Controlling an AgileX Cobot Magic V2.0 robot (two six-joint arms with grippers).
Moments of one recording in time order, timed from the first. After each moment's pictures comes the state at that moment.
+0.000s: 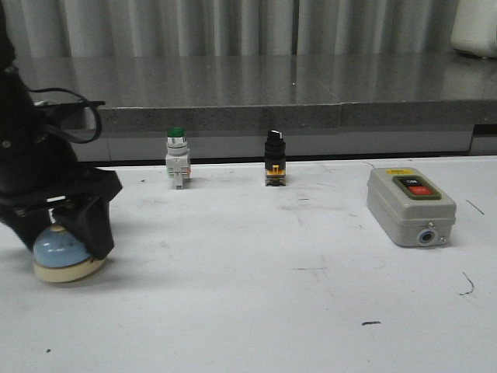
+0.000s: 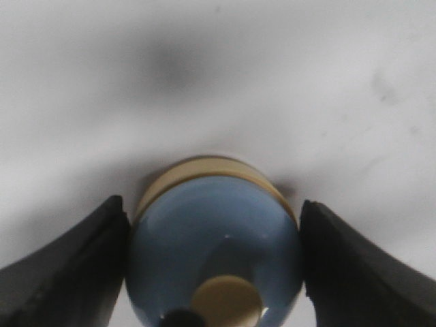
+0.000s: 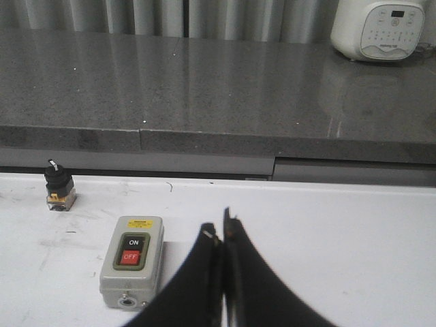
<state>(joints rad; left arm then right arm) -0.31 1.82 -1.11 -0.25 0.70 0.18 -0.02 0.27 -0.38 0.09 0.31 -0.07</state>
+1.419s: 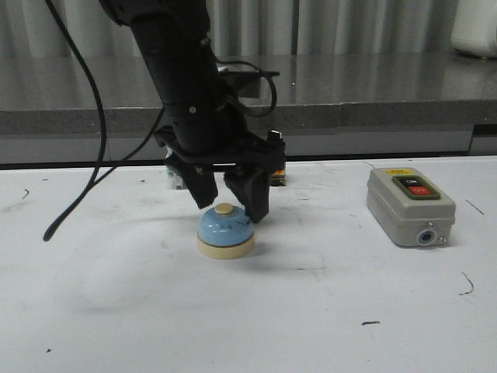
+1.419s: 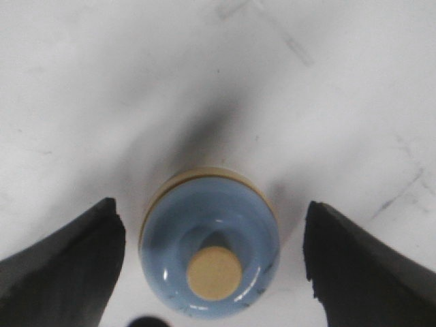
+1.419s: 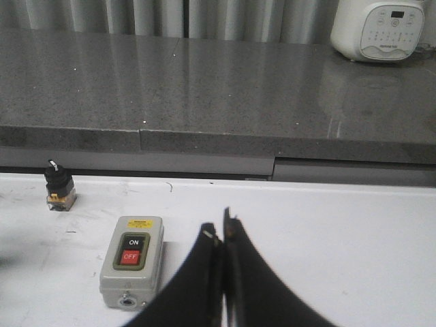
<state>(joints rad) -0.60 2.05 -1.61 -0.17 0.86 0.19 -0.02 0.27 -0.38 0.09 0.31 -0.07</state>
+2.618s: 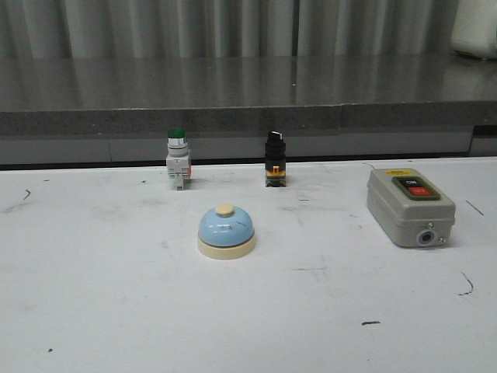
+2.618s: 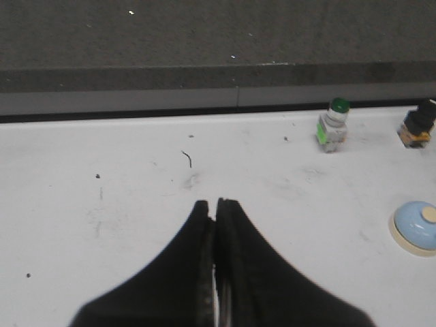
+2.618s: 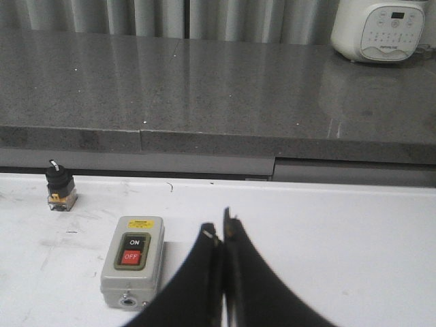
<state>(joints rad) 0.05 0.56 -0.66 -0.19 0.62 0.15 -0.02 0.27 -0.38 0.09 0.31 -0.07</state>
